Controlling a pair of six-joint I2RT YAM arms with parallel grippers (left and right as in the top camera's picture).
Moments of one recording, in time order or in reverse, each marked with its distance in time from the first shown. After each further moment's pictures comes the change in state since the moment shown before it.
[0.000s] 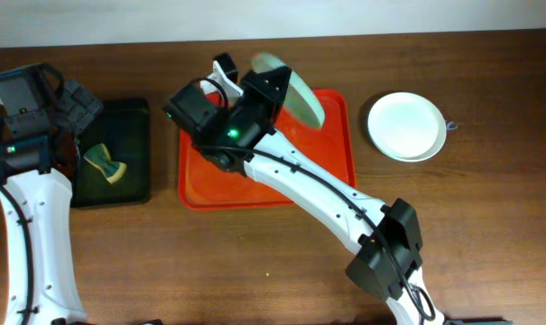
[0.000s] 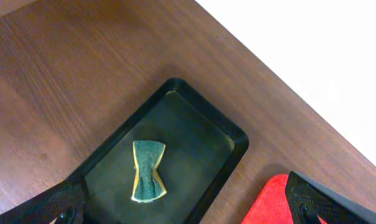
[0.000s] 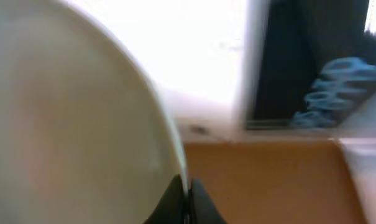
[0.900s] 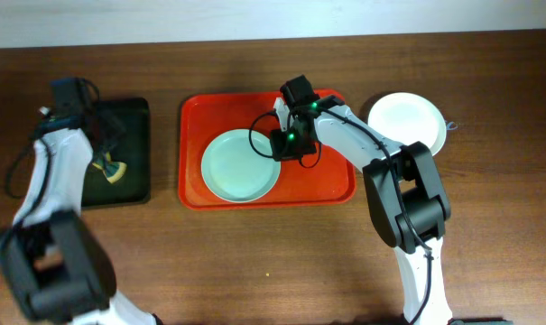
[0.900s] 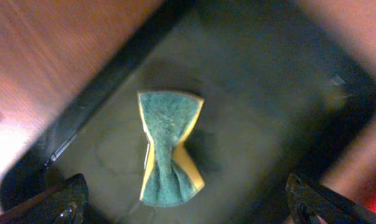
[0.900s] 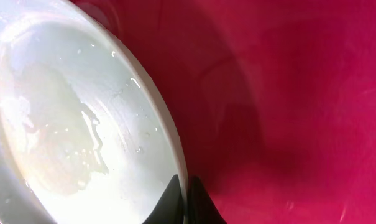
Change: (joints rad) left arm 0.000 0.359 -0.035 0.026 -0.003 0.000; right arm -0.428 0.108 -0.464 0.353 -1.690 0.605
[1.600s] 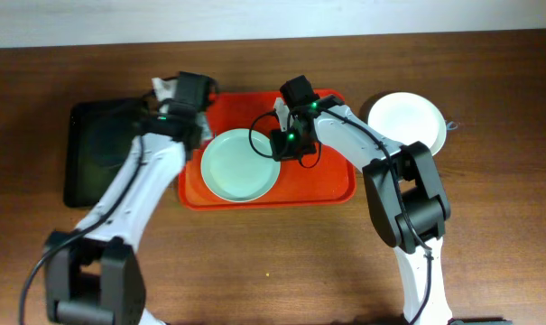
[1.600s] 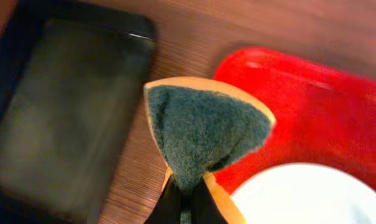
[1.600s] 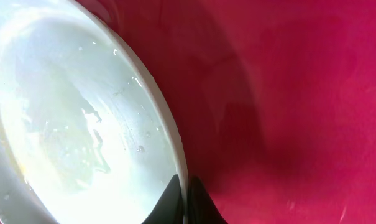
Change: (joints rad) left arm -0.483 -0.096 -0.041 0.034 -0.213 0.045; right arm 0.002 0.000 -0.001 -0.003 -0.002 0.001
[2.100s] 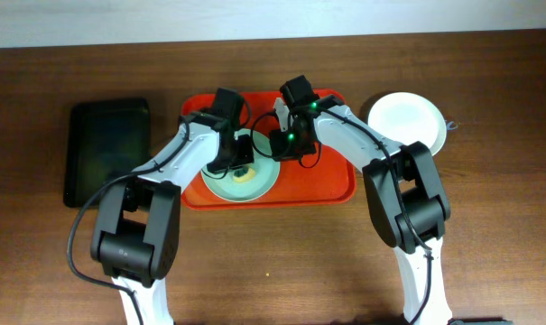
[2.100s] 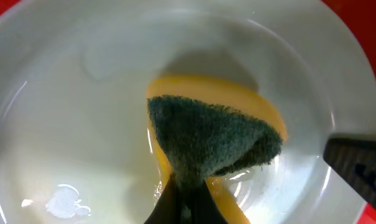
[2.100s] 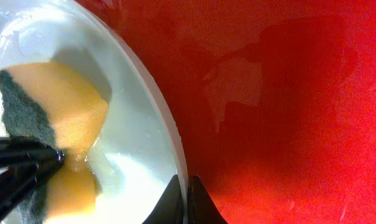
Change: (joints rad) left arm -0.103 0.314 0.058 -0.059 0.510 0.000; right arm 0.001 0.000 0.000 -0.001 -0.001 0.000
